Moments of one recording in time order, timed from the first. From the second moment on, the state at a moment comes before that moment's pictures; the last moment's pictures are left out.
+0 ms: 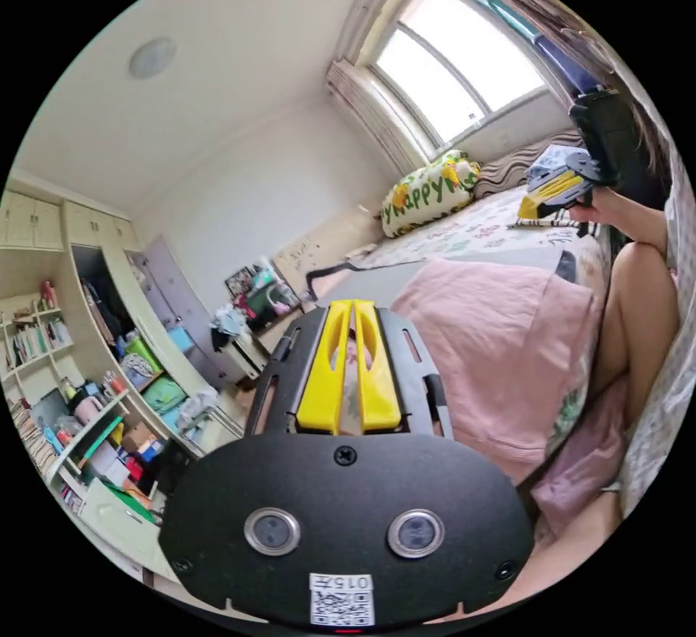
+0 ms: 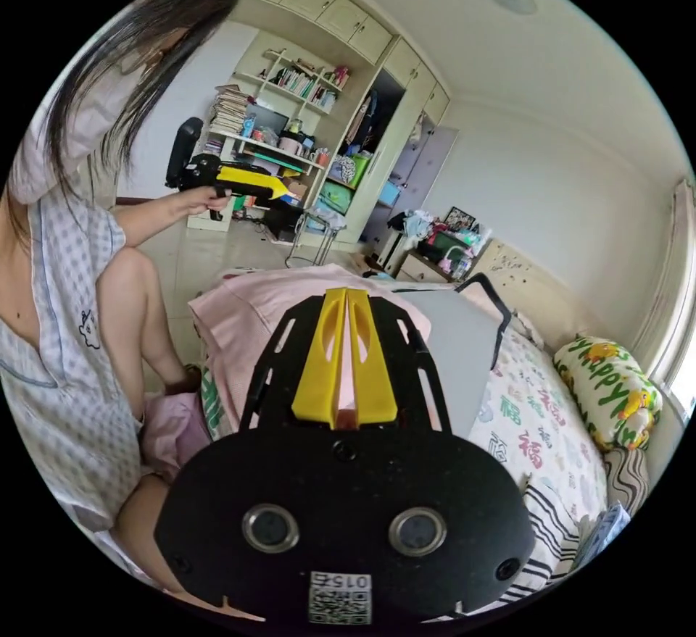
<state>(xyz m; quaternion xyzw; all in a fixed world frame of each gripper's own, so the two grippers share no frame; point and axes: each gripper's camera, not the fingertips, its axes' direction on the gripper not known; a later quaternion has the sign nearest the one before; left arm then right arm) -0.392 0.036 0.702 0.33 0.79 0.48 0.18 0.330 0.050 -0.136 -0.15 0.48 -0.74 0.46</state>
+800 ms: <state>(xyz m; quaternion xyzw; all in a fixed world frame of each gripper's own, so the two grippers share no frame) -0.289 0.158 0.673 -0.04 0.69 0.68 -0.26 0.311 -0.066 -0.159 -0.43 0.38 -0.53 0.63</state>
